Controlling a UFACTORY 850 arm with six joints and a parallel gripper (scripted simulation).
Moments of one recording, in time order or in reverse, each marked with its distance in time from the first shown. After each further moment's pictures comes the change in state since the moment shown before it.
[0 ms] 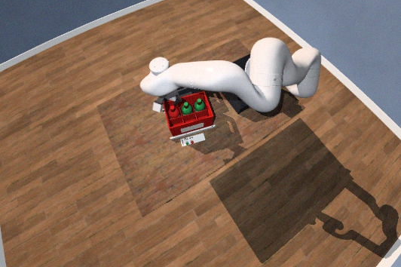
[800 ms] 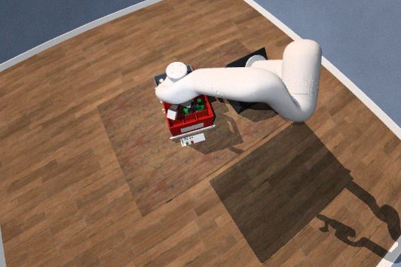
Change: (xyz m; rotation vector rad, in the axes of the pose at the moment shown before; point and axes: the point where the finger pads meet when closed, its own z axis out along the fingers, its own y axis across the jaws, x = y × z) arm 0.019 -0.098 -0.030 0.001 0.000 -0.001
